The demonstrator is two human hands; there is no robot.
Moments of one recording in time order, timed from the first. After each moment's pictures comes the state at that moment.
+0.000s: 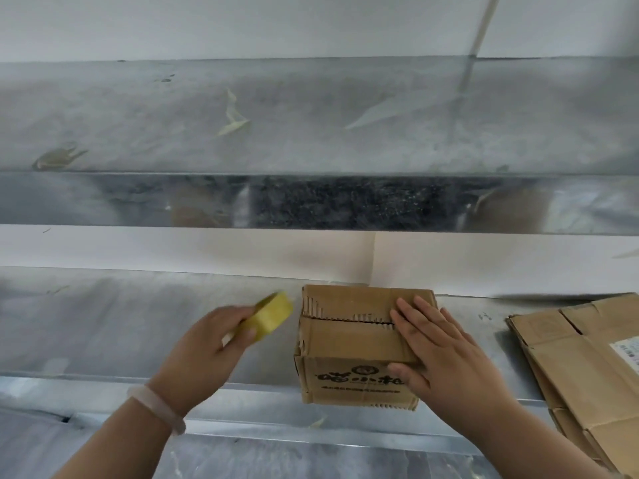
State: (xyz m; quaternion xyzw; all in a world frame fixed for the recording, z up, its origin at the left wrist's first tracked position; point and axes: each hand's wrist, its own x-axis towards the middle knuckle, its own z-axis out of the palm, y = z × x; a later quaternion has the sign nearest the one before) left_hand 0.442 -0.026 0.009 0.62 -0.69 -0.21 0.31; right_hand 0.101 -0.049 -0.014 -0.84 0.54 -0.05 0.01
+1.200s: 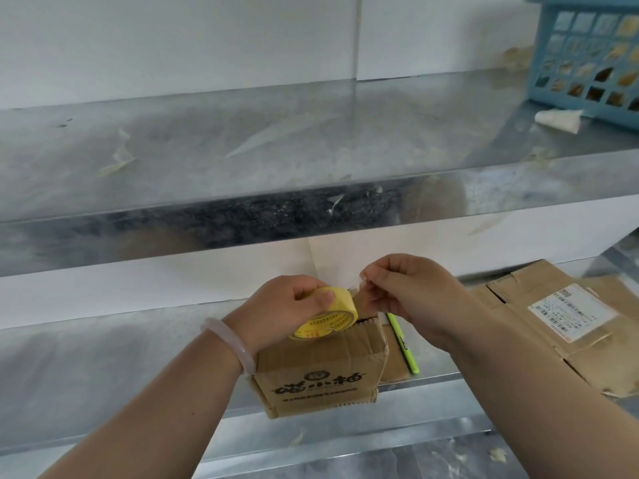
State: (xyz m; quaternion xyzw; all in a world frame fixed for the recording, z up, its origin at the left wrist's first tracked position) left_hand 0.296 -0.093 0.076 0.53 -0.72 -0.41 0.17; right_hand 0.097 -0.071 0.095 -0.48 0.56 -0.40 0.55
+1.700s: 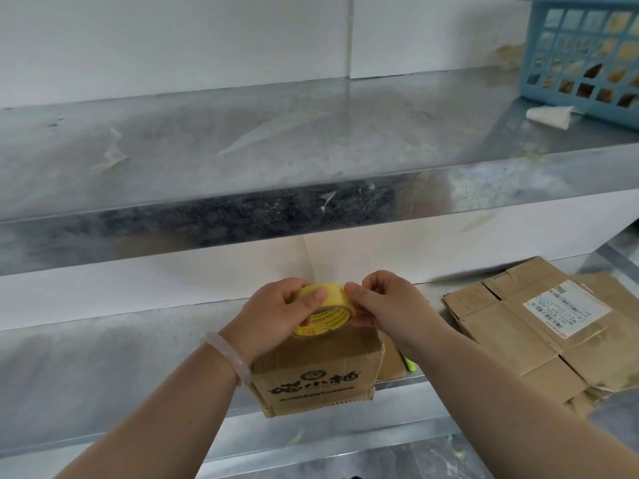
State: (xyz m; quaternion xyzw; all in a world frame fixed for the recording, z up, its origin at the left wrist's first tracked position) left_hand 0.297 -0.083 0.067 0.55 -0.70 -0.40 0.22; right_hand 0.105 -0.077 0.049 -0.42 0.59 -0.40 0.55
